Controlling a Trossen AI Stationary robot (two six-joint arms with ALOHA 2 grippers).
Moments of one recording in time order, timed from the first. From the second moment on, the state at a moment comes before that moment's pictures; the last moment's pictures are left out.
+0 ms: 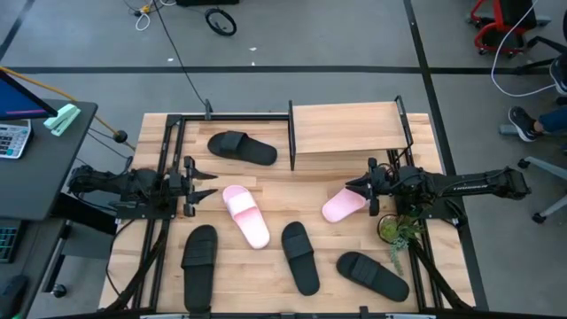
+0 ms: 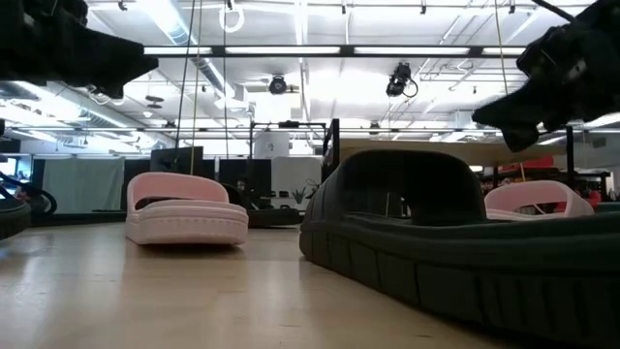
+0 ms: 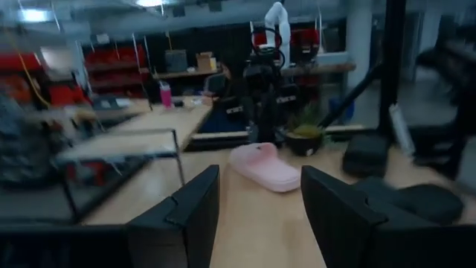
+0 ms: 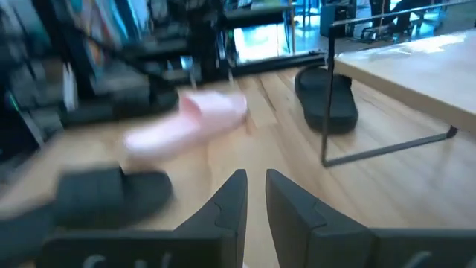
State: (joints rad) left arm -0.20 0.01 0.06 0.05 -0.31 0.06; right arm -0.02 0.34 0.03 0.18 0.07 0.24
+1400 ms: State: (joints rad) left arm -0.20 0.70 0.44 0.06 -0.72 0.03; right arm -0.11 0.35 0.13 0.39 0.25 -0.04
